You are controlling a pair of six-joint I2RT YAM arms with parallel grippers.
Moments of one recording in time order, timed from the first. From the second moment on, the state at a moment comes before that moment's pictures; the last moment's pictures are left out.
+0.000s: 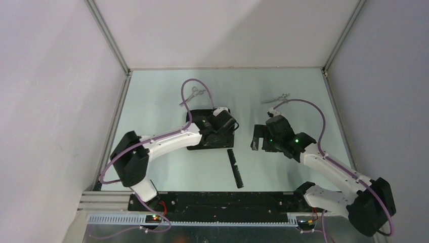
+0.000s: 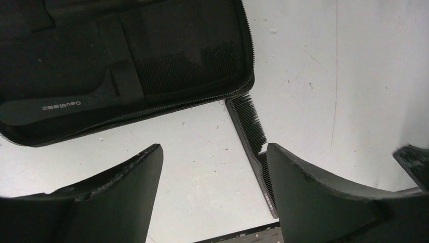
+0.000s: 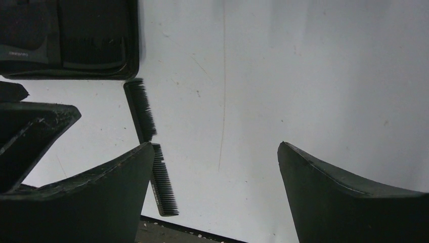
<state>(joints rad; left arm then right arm) -0.94 1.62 1.20 -0.66 -0.24 -0.74 0.61 1.09 0.76 -0.57 0.10 0.57</state>
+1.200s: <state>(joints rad) -0.94 2.04 1.48 -0.83 -0.20 -1.11 0.62 0.99 0.64 -0.56 0.12 0.58</state>
